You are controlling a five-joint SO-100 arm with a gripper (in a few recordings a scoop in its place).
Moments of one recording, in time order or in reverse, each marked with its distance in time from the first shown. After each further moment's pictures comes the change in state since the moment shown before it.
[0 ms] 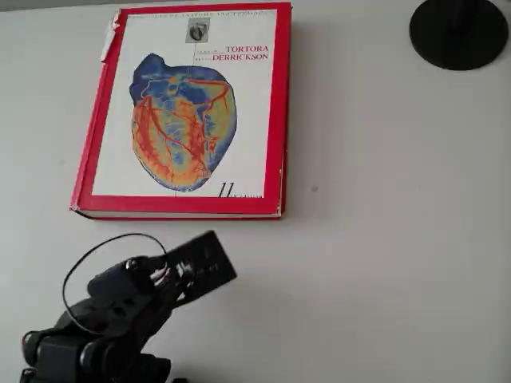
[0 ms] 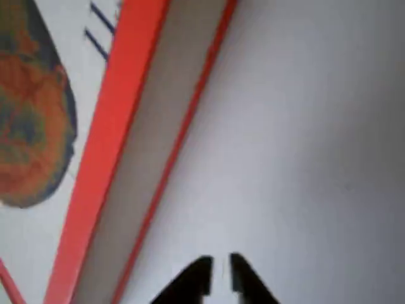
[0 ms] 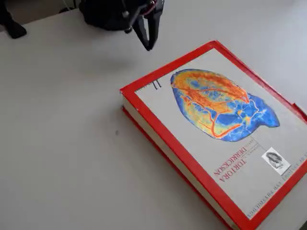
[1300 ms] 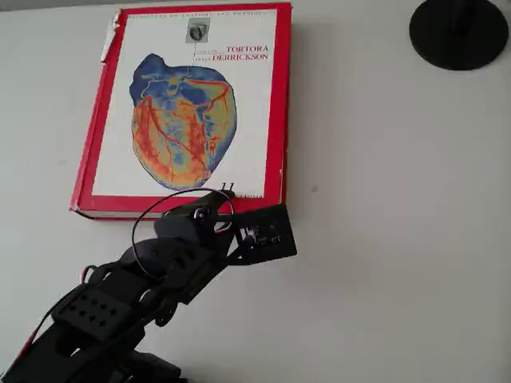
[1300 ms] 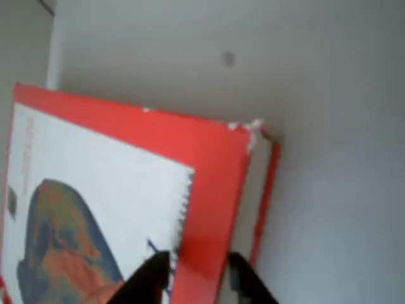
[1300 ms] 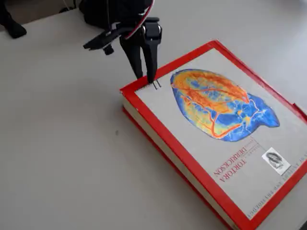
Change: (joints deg) arm 12.8 -56.7 -15.8 -46.7 3.3
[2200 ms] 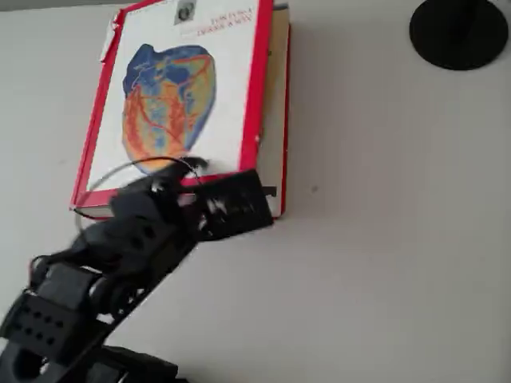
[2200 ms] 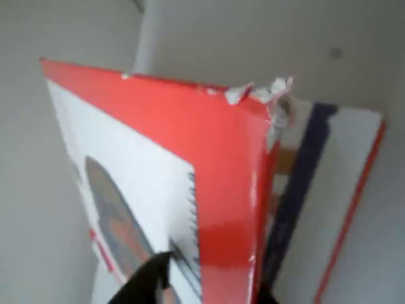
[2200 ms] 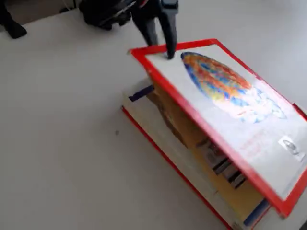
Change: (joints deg) arm -8.3 14.5 -15.9 22.6 3.0
